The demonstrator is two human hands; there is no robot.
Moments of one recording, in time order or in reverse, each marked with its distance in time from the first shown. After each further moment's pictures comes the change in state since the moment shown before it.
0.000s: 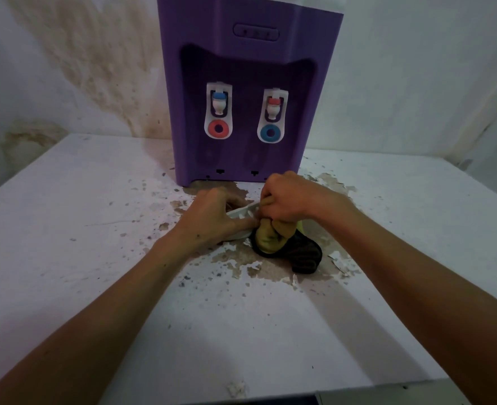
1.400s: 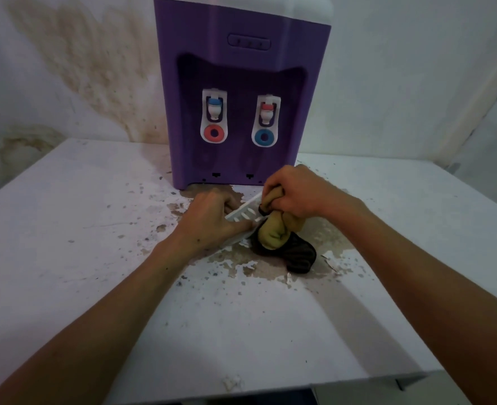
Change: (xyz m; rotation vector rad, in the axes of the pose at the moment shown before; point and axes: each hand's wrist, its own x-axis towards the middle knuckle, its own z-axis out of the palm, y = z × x) left_hand -0.001 -0.001 0.007 0.059 0.057 -0.028; right_hand -0.026 0.014 -0.019 0.075 0.156 -0.099
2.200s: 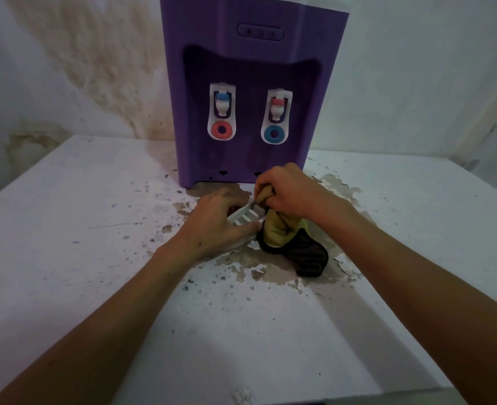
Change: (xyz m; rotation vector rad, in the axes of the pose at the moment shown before) left_hand 0.001 -0.015 0.004 0.013 -0.003 0.162; right_hand 0.033 -0.008 0.030 0.019 0.053 -0.015
